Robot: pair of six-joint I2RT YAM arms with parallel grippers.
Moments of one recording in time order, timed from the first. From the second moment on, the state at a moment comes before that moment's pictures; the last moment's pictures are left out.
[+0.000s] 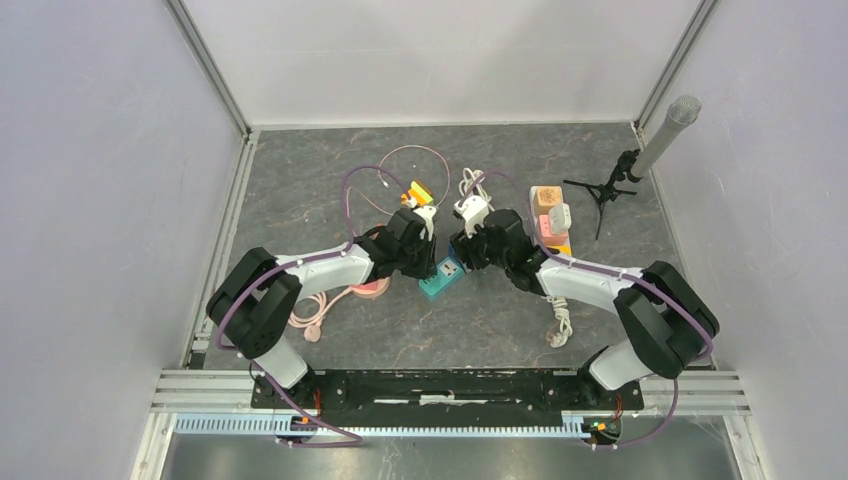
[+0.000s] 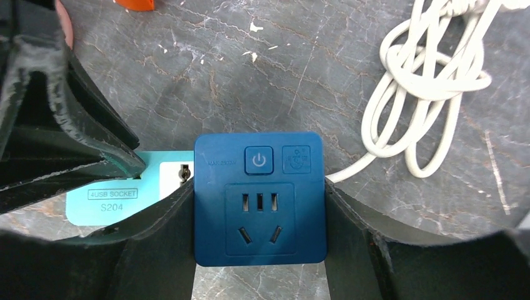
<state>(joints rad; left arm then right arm) -0.73 1.63 0.88 -0.10 0.06 -0.39 0.67 1.50 0.71 0.21 -0.04 -0.03</state>
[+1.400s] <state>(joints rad) -0.74 1.67 0.89 -0.02 0.10 -0.40 0.56 1.46 0.80 -0.02 -0.15 -0.03</state>
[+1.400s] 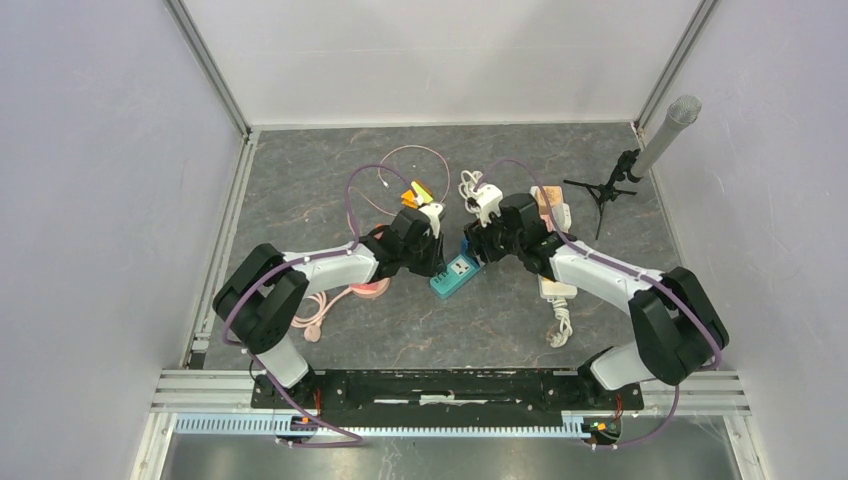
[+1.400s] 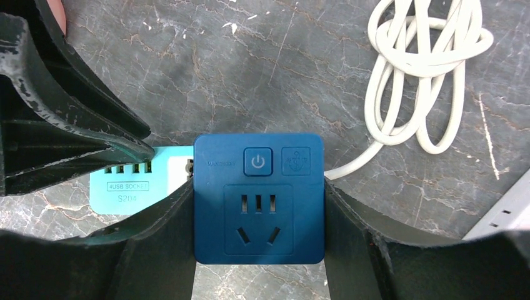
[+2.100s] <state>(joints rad) -0.73 1.65 0.88 -0.05 0.11 -0.40 0.62 1.46 0.76 0.08 -0.11 -0.12</state>
